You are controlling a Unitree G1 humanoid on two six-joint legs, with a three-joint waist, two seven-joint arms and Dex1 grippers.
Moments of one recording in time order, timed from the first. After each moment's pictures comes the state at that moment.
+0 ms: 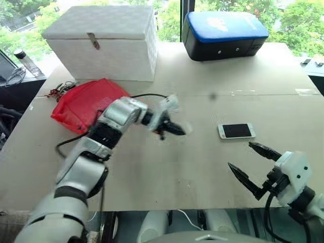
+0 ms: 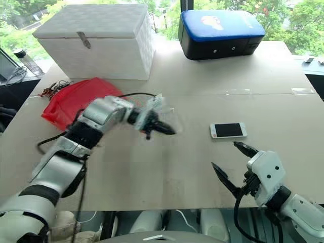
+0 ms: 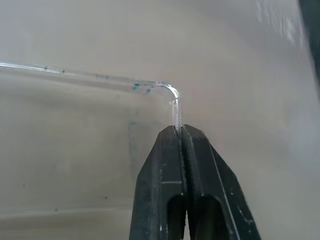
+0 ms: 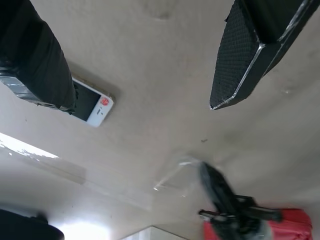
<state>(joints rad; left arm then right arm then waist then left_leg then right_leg) -0.97 0.51 -0.43 0.33 -0.45 1.00 -1.17 0.58 -0.60 -0.26 -1.01 0.51 0.44 0.46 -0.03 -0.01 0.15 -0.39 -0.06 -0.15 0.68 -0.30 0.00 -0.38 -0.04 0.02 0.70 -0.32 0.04</state>
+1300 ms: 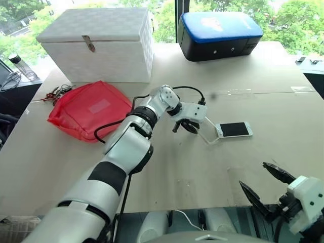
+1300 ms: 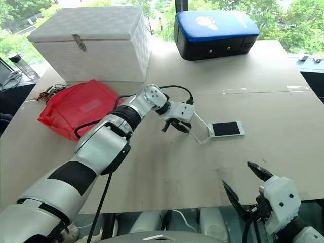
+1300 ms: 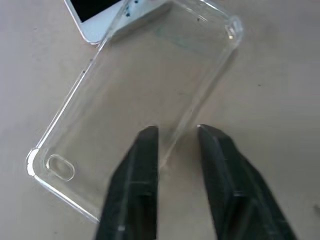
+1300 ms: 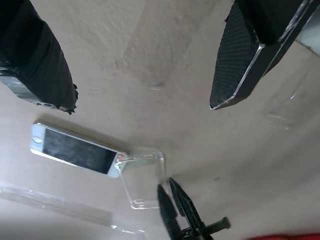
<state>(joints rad) -1.31 0.17 -0.50 1.33 0.25 -0.40 -1.39 1.02 -0.63 -0.25 -1.01 0.47 0.11 0.32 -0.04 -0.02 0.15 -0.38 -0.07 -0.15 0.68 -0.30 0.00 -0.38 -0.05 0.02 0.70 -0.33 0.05</state>
